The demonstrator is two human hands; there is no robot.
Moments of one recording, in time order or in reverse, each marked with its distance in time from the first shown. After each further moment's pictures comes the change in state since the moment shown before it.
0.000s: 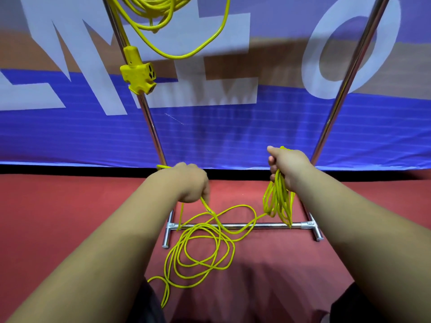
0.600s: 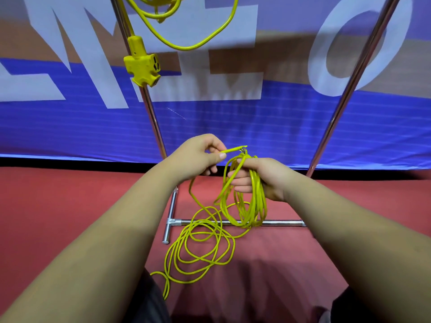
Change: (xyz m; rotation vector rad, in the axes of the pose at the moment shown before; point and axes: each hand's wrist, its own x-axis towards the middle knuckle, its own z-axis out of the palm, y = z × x) left_hand 0.003 -0.006 -0.005 -1.179 0.523 0.037; right_hand -0.045 0.019 0.040 -0.136 -0.536 0.121
